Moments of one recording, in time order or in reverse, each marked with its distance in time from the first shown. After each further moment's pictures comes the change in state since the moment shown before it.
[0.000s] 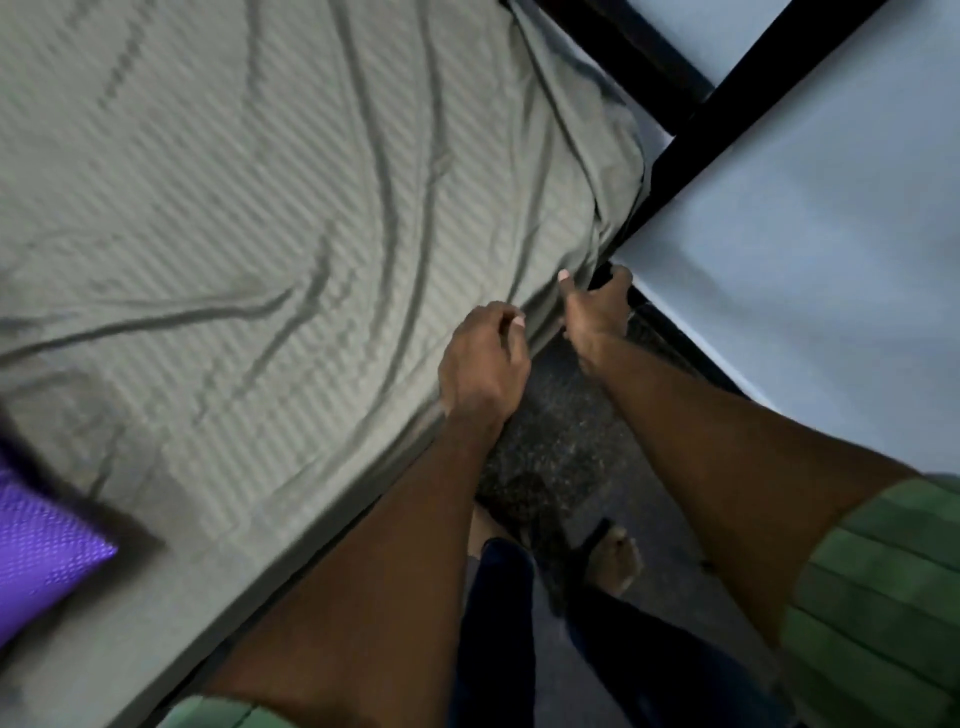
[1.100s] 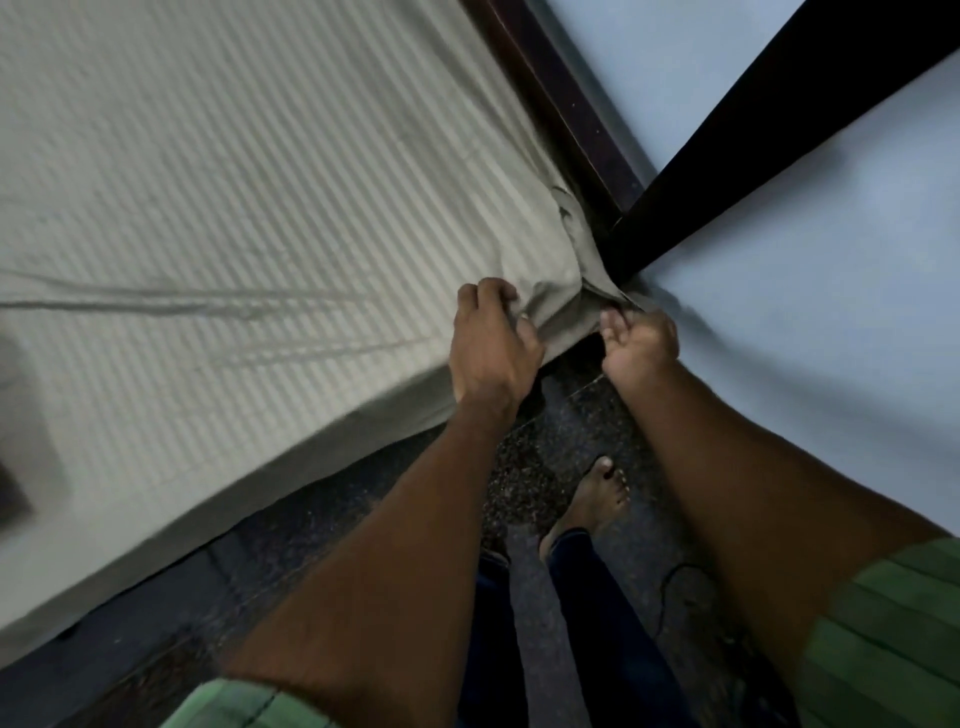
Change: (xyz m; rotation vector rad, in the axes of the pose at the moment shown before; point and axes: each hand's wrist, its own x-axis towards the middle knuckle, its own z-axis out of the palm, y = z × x) left_hand 0.102 0.133 0.127 -0.007 0.174 -0.185; right_hand 0.191 -0.040 -0.101 0.795 -0.064 0.437
